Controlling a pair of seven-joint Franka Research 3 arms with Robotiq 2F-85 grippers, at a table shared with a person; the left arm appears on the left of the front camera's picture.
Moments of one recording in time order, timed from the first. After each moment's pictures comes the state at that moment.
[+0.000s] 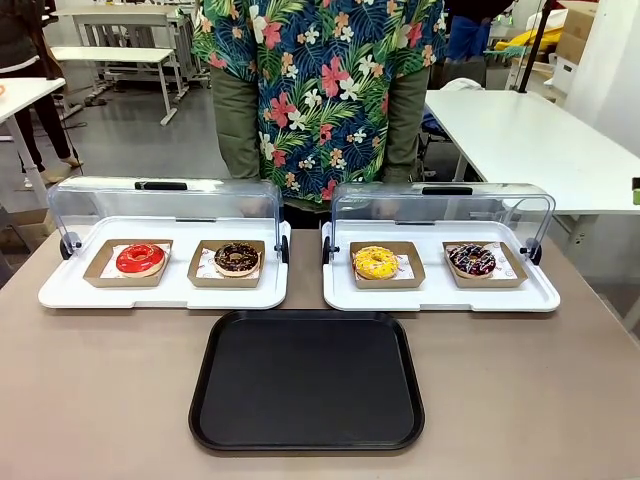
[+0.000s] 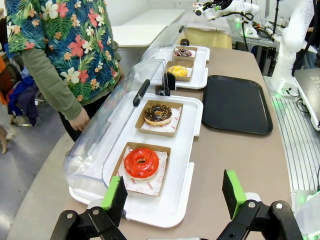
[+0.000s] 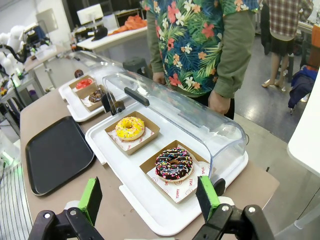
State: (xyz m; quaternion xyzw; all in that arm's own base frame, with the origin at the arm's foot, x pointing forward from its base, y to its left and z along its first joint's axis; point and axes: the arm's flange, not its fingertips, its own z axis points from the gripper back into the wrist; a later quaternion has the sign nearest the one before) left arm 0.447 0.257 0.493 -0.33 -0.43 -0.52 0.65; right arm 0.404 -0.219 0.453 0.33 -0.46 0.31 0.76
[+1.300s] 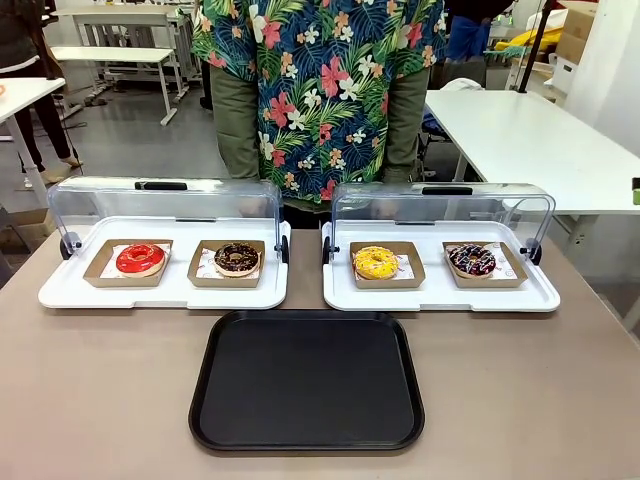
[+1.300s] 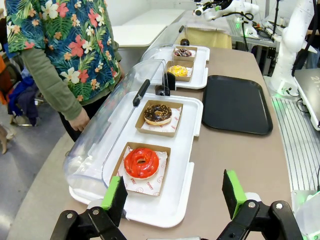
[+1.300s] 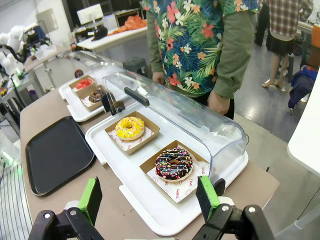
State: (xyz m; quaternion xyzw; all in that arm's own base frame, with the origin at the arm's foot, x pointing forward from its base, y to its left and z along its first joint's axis) left arm 0.447 0.257 0.493 -0.33 -0.43 -0.52 0.65; right arm 0.404 -0.219 0.453 0.33 -0.46 0.31 0.76
